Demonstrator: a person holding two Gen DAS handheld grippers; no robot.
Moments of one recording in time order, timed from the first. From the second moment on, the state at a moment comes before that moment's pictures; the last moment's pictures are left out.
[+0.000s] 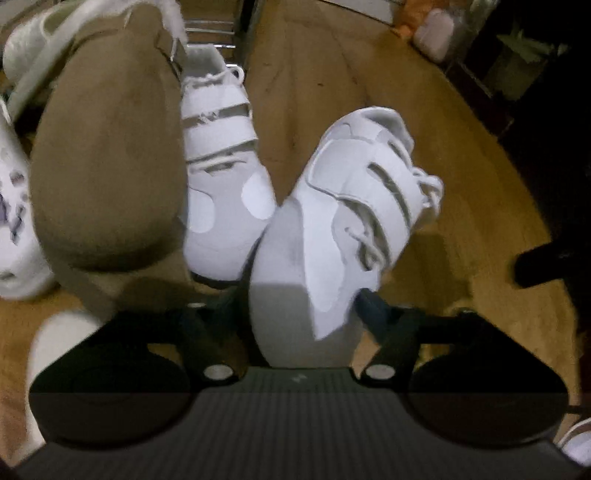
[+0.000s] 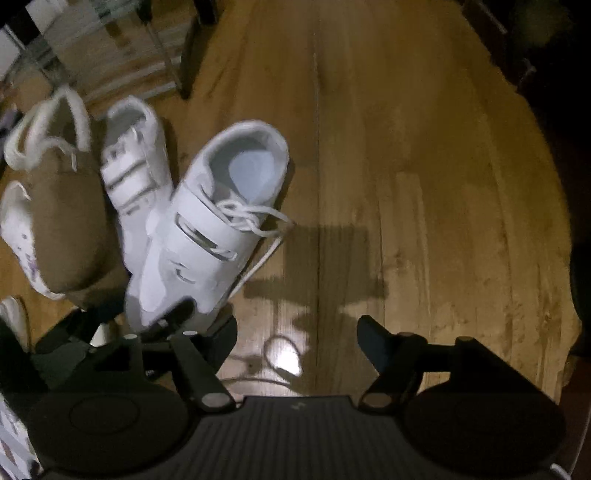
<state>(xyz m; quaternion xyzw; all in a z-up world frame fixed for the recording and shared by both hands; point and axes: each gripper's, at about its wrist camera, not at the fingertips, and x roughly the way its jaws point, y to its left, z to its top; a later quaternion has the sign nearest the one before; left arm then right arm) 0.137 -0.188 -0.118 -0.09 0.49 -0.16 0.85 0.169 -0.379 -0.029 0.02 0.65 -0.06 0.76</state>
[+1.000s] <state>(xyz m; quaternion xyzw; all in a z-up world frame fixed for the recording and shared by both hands) 0.126 -0.176 -0.112 -0.13 0.51 -0.21 0.82 0.212 -0.356 -0.050 0.13 0.60 0.01 0.79</state>
